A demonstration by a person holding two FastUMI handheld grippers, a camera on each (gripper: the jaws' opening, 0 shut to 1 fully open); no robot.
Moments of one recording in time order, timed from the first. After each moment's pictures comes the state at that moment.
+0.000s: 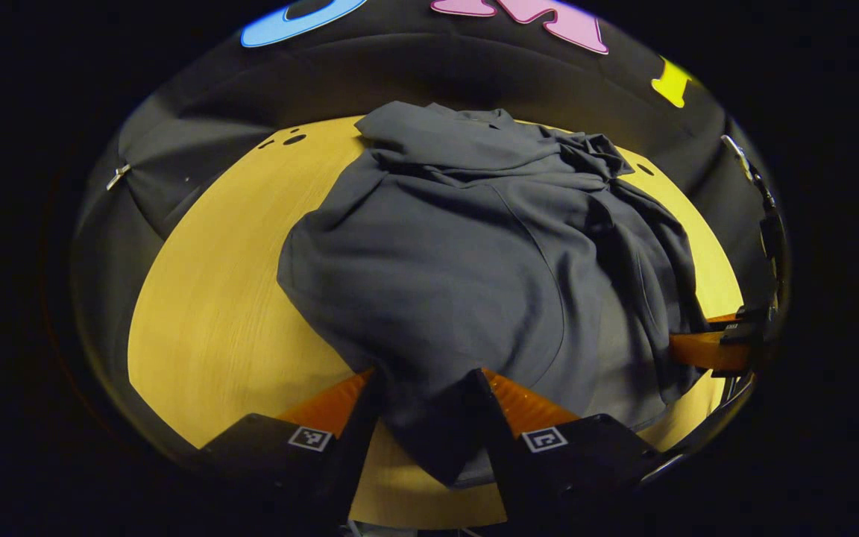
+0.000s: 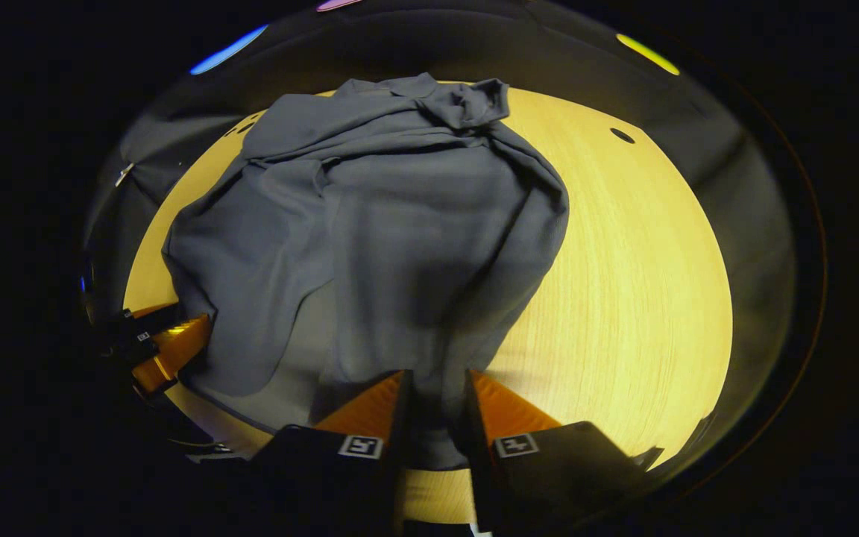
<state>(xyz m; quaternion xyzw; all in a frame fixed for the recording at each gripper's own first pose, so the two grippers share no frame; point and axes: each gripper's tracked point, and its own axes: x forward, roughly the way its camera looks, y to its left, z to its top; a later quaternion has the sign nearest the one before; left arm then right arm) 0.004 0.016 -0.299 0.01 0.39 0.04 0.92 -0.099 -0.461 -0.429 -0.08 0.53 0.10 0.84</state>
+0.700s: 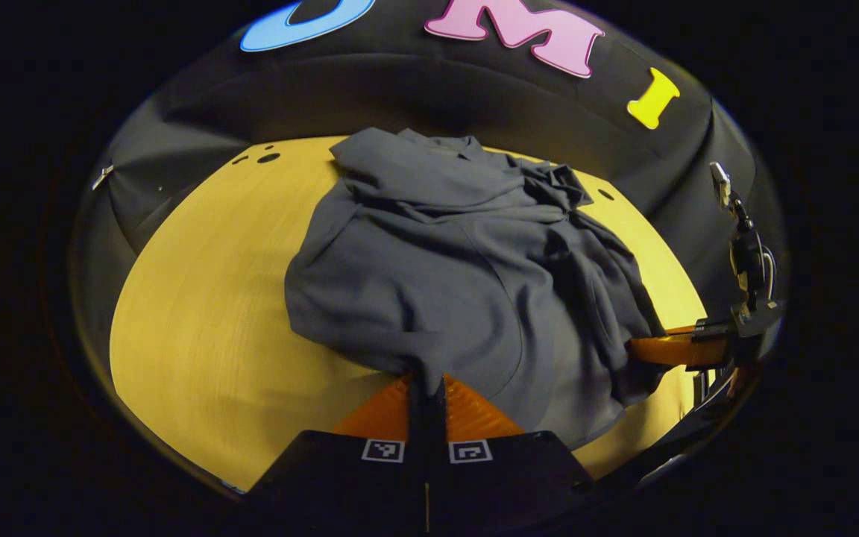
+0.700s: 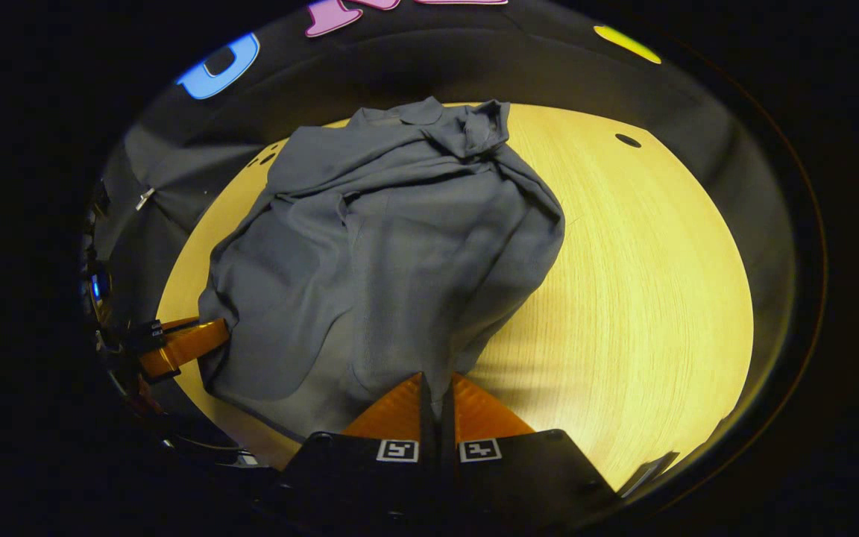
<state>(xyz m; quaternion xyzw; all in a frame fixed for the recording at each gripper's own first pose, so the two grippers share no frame) 0.009 0.004 -0.256 -0.03 0.33 -0.03 0.94 -0.087 -0.454 -0.405 0.00 0.48 0.14 0.87</state>
